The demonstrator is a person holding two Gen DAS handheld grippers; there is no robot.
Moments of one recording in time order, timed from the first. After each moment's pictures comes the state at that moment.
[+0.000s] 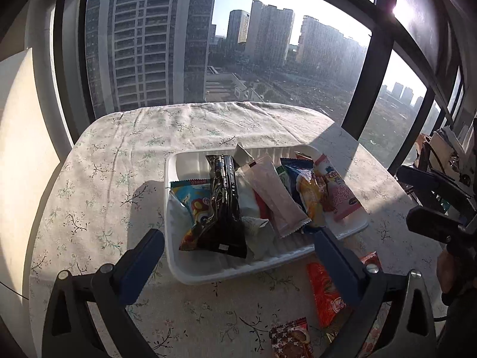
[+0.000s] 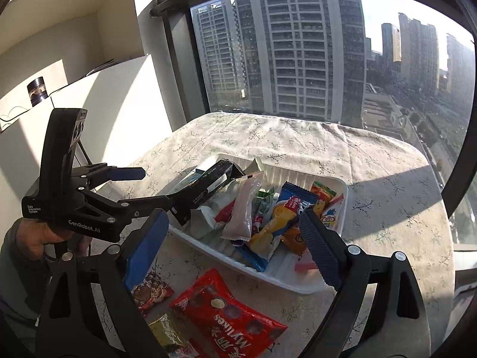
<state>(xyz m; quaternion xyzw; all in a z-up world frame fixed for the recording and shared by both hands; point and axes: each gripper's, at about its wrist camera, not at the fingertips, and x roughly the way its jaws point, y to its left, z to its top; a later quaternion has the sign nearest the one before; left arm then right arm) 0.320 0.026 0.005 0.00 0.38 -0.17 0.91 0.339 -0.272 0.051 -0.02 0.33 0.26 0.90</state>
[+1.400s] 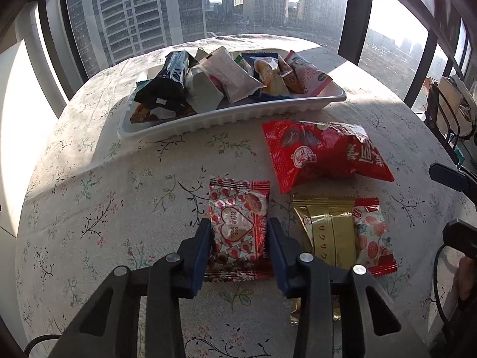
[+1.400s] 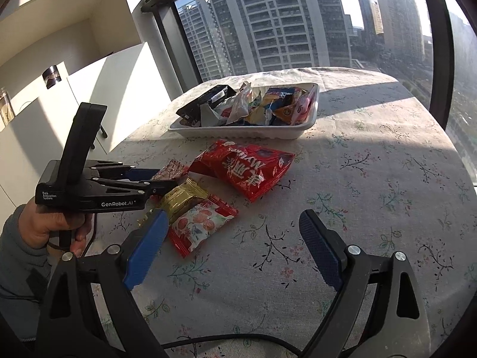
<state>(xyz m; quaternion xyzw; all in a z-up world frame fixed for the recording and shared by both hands) 0.230 -0.025 -0.067 0.08 0.46 -0.14 0.87 0.184 -0.331 -0.026 0.04 0.37 0.24 0.90</state>
